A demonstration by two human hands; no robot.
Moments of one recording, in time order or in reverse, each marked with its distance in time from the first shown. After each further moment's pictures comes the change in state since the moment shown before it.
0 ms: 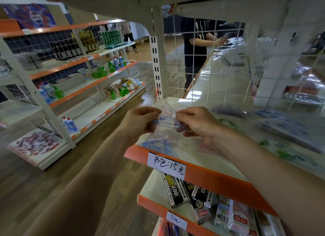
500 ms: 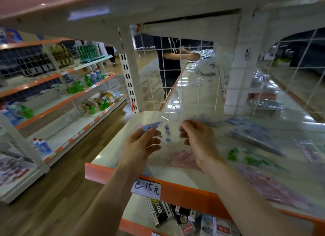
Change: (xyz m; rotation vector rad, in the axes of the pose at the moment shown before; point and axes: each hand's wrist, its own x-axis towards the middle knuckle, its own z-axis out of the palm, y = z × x) left_hand -0.006 -0.022 0.073 -0.389 -0.052 0.071; right_hand -0.013 0.034 -0.034 0.218 0.498 -0.150
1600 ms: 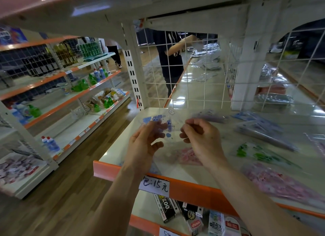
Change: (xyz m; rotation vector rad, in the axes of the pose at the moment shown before) left_hand -0.007 0.003 -0.005 -0.067 -0.032 0.040; right_hand -0.011 0.009 0.003 0.072 -0.079 -0.158
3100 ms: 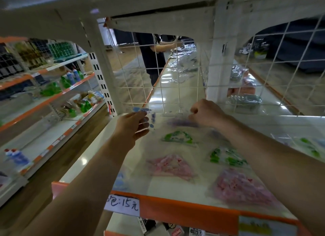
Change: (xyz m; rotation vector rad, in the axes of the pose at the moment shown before) left_hand 0.081 0.009 0.050 0.273 0.117 -0.260; right_hand 0.123 -0.009 -0.090 -1.214 -0.203 0.010
